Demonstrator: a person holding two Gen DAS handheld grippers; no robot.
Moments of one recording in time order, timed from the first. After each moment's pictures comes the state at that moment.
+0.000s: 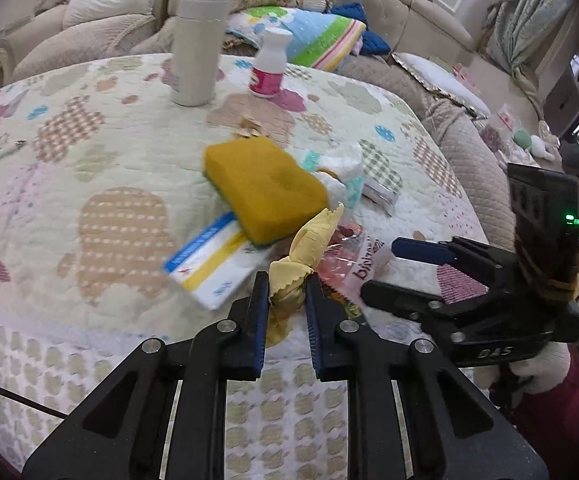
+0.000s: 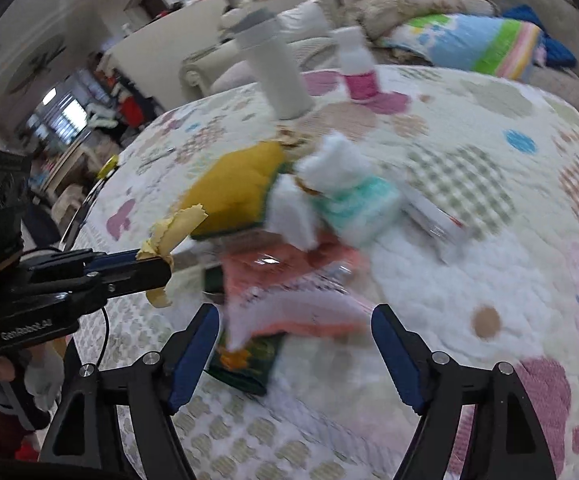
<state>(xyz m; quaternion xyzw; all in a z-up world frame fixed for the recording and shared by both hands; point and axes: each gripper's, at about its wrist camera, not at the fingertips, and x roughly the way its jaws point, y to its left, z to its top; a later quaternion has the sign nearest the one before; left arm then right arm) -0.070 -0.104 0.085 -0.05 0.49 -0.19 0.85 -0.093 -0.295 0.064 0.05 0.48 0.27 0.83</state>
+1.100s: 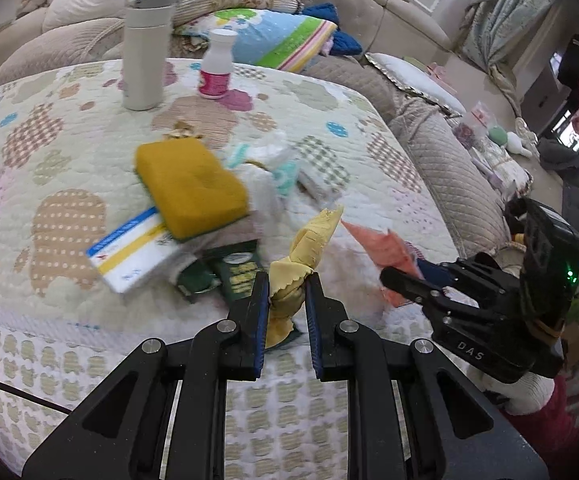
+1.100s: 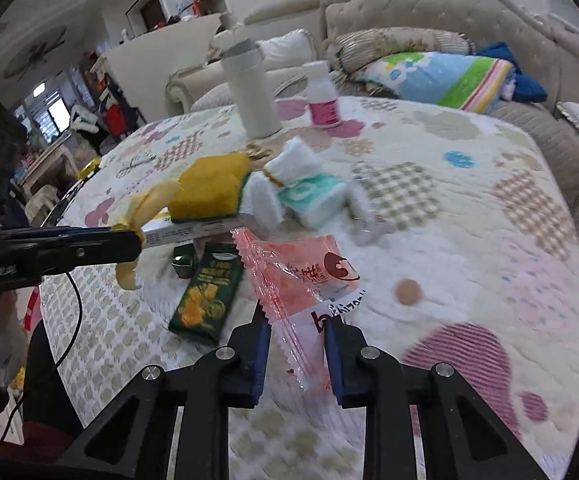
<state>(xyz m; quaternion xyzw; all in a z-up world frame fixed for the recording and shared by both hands) -0.089 -0.158 0.095 -0.06 0.48 -0.24 0.84 -0.148 -0.351 0.079 0.01 0.42 0.19 0.89</state>
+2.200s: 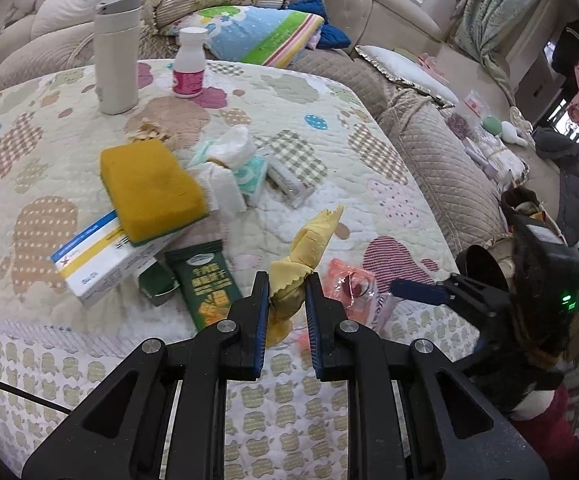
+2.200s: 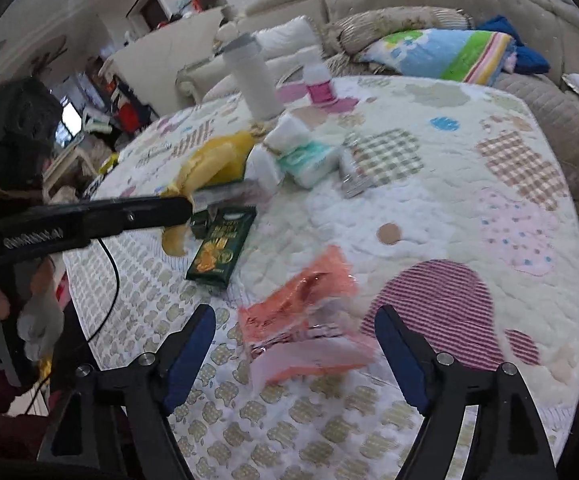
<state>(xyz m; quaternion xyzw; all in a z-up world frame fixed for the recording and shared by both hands) -0.092 -0.182 0.095 -0.05 0.48 -0.25 0.84 -0.169 -0.365 0.068 0.04 0.47 0.24 0.85</state>
